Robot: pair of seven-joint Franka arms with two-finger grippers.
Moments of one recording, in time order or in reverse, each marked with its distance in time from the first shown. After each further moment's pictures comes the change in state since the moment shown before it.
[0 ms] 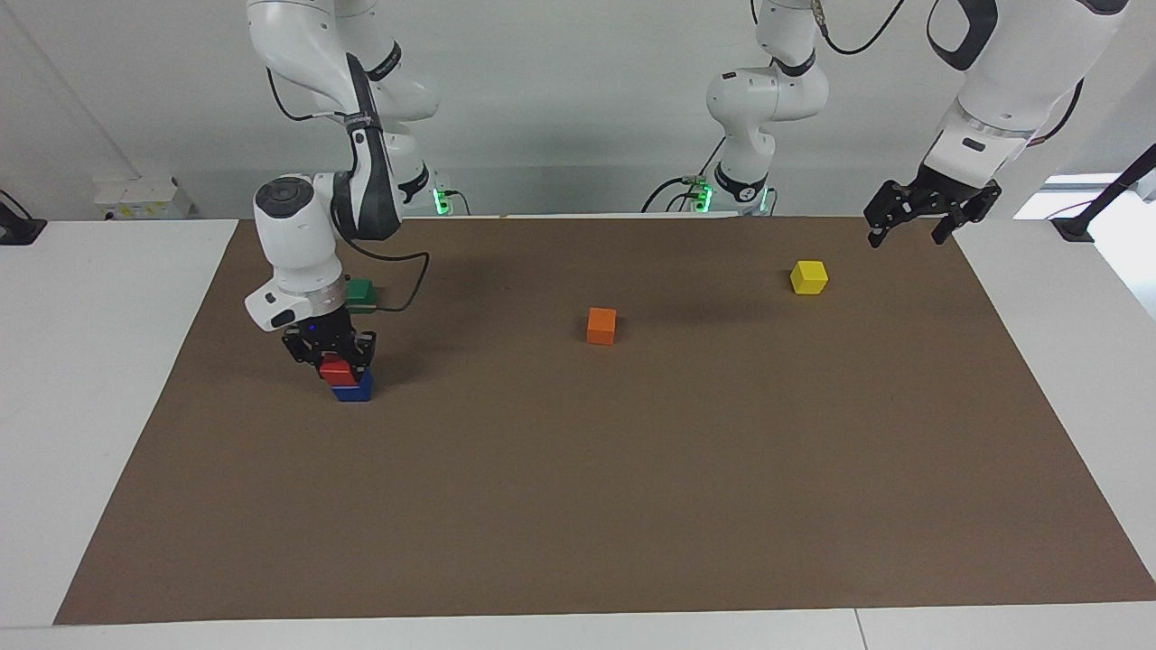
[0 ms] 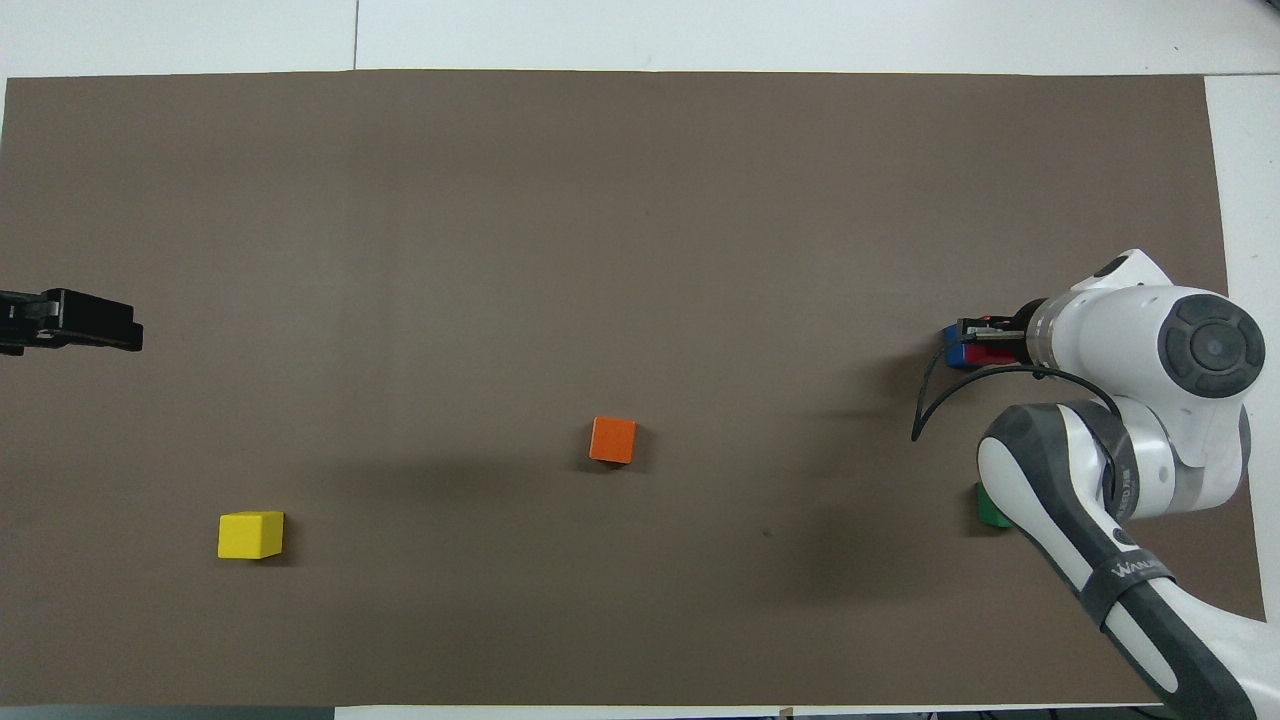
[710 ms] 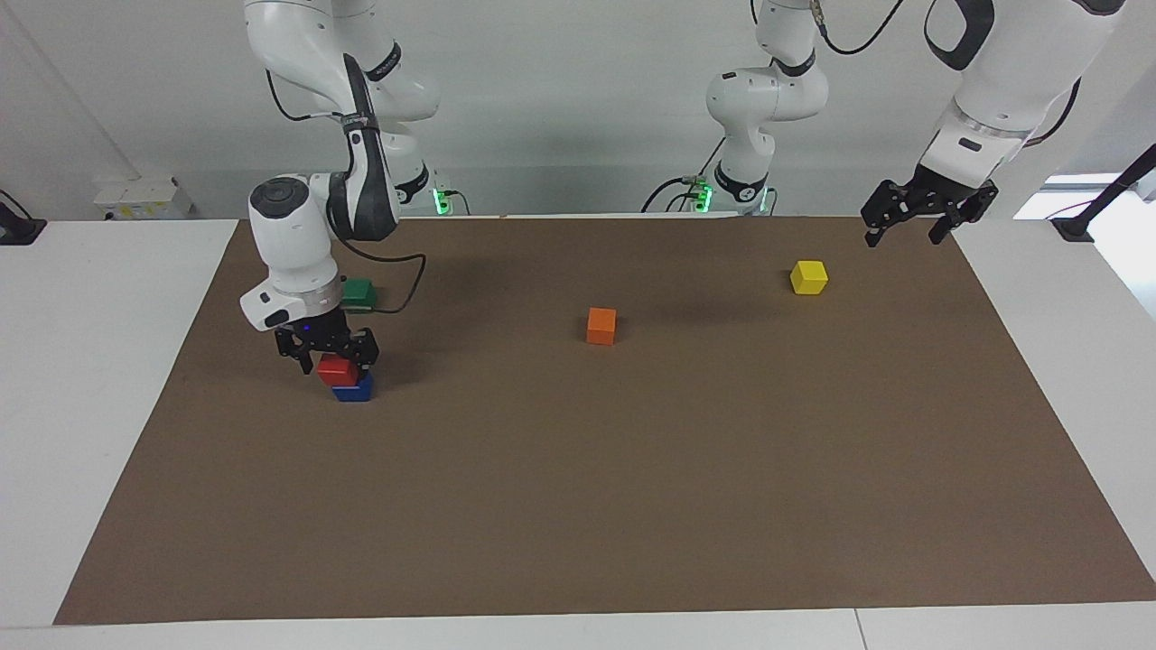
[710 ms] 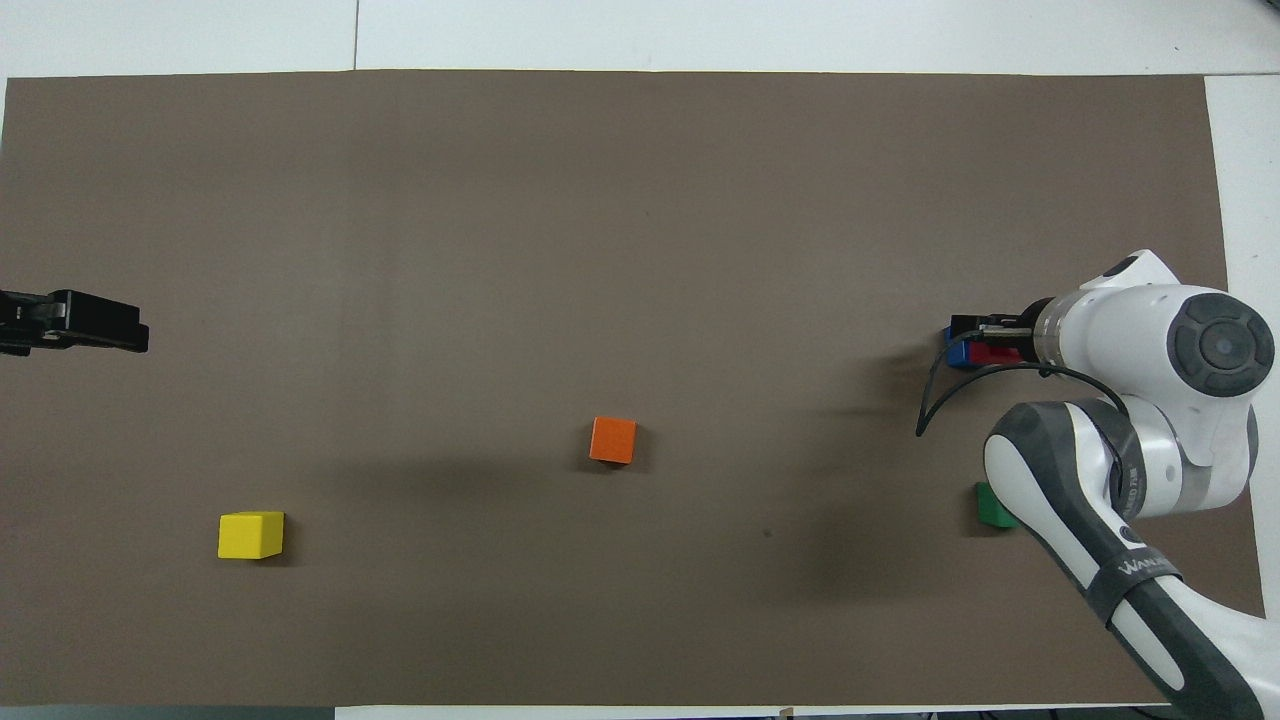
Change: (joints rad) left arm -0.002 0.000 -0.005 -0.001 -0.003 -0.001 0.000; right arm -0.012 0.001 0.000 0.003 0.000 0.000 0.015
